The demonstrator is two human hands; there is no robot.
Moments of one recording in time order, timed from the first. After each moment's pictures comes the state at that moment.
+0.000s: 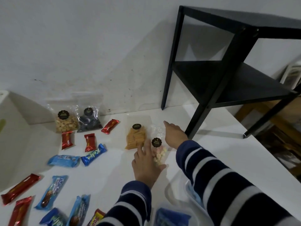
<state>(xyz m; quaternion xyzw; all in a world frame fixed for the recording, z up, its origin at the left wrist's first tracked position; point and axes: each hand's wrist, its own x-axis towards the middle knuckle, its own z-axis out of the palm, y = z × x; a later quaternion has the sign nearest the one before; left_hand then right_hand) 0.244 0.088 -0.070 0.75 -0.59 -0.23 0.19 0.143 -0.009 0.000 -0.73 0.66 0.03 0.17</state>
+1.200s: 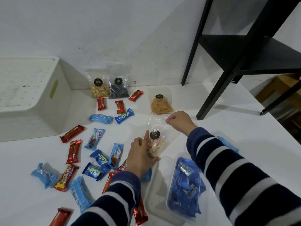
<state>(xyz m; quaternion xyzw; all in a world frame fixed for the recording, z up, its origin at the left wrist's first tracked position) 0.338 0.217 -0.093 0.72 -0.60 -0.29 0.22 0.194 0.089 -0.007 -0.66 0.67 -0.11 0.33</state>
